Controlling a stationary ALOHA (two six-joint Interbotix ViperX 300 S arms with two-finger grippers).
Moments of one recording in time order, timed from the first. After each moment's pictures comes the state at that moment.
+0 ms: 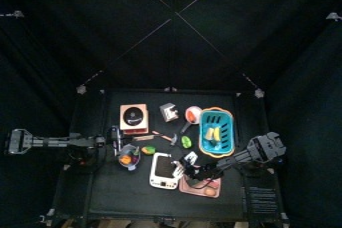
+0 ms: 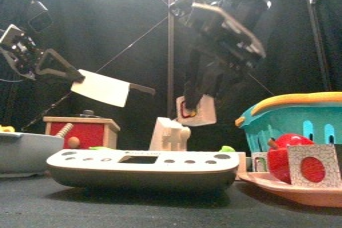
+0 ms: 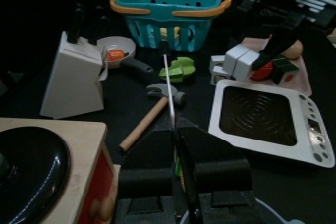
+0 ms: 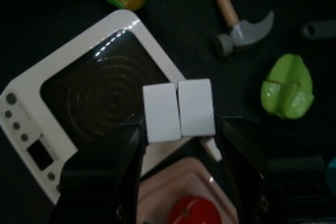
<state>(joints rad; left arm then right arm) 0.16 -0.75 1.36 -0.08 -0.41 0.11 0.37 0.12 0.39 -0.82 0.88 1.58</state>
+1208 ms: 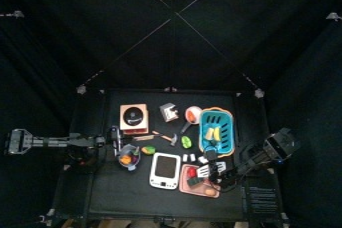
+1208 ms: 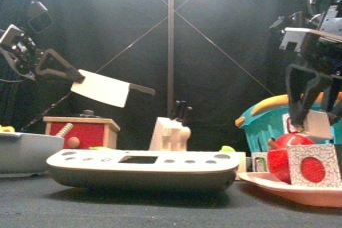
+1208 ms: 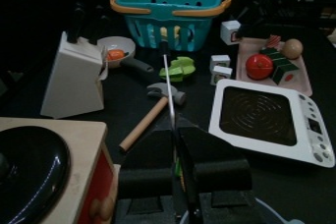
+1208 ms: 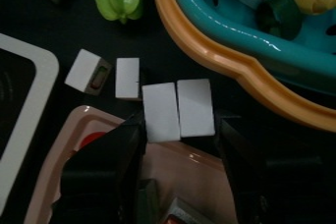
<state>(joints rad) 0.16 -0.75 1.36 -0.08 -0.41 0.11 0.57 -0.05 0.72 -0.73 1.11 2.30</state>
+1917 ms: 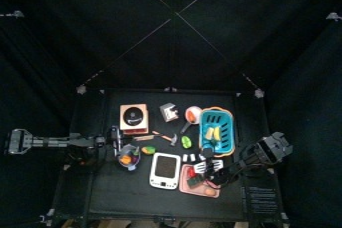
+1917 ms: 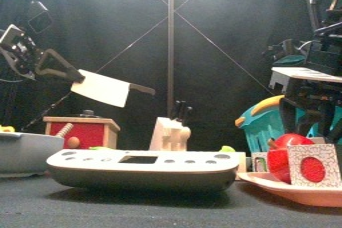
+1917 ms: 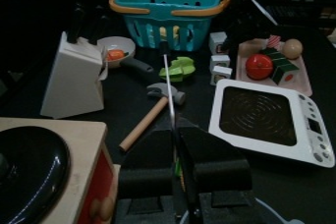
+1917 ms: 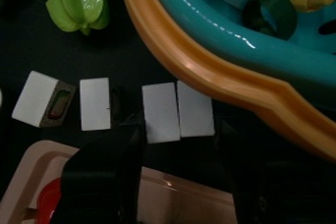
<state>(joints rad) 0.16 -0.75 1.36 -0.08 -0.41 0.11 0.46 0.07 0.72 -0.71 1.08 2.30</state>
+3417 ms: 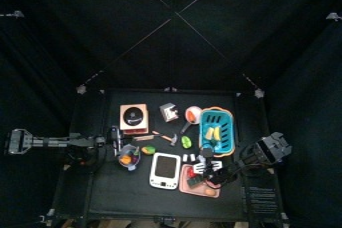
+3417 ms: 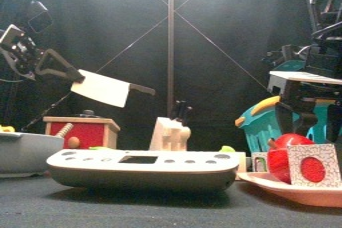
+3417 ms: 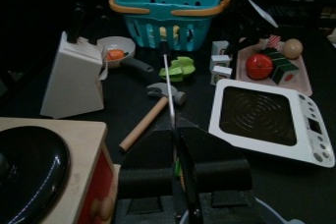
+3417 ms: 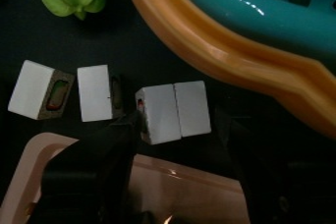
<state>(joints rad) 0.16 -0.74 1.36 -0.08 -0.41 0.11 0.45 0.07 0.71 -0.66 1.04 2.30</state>
